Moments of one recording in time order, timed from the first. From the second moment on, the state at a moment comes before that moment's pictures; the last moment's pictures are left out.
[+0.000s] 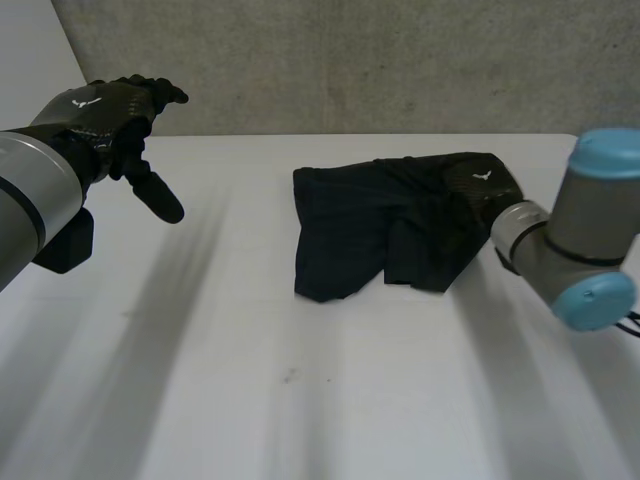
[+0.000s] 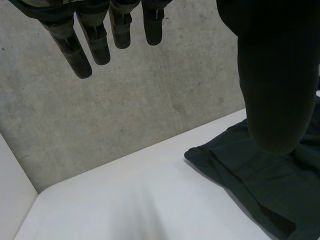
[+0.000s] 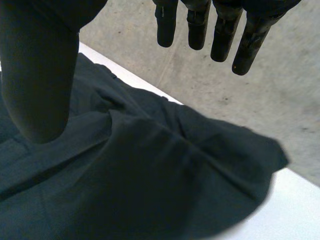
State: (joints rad) left arm 4.28 -1.65 -1.27 2.77 -1.68 3.17; right arm 1.89 -0.89 1.18 -0.10 1.37 2.93; left_hand 0.16 0.16 0.21 0.20 0.05; right_hand 0.18 0.22 0.18 0.24 0.06
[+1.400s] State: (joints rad) left arm 4.18 -1.81 -1.48 2.81 -1.69 3.21; right arm 2.03 -1.15 1.50 0.13 1.27 2.66; left_hand 0.25 0.24 0.24 0.24 0.07; right_hand 0.32 0.36 0.37 0.37 0.18
